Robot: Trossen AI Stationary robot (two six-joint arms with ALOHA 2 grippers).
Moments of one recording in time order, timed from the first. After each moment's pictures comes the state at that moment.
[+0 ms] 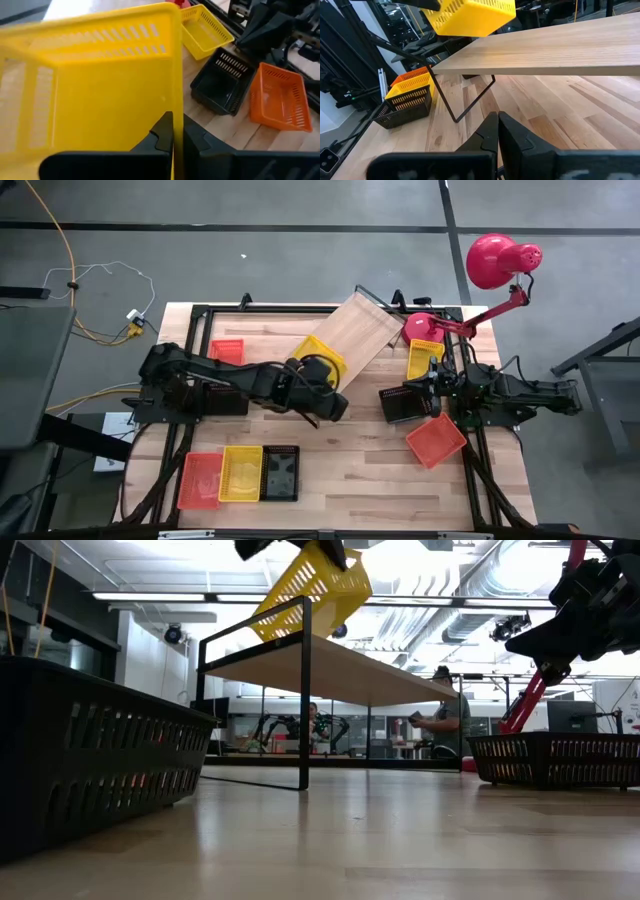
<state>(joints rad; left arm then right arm) -0.11 1.83 1.77 -0.91 -0.63 -0.91 -0.04 0.01 0.08 -0.21 0.05 0.29</state>
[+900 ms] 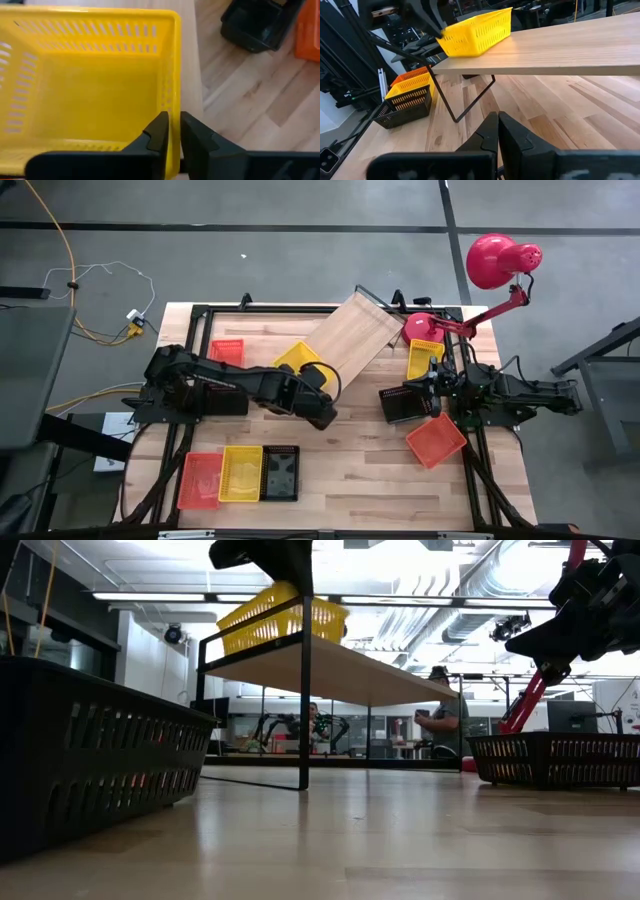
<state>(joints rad) -0.12 1.86 1.79 -1.17 -0.48 -0.96 -0.04 0.01 0.08 -0.21 0.05 0.29</state>
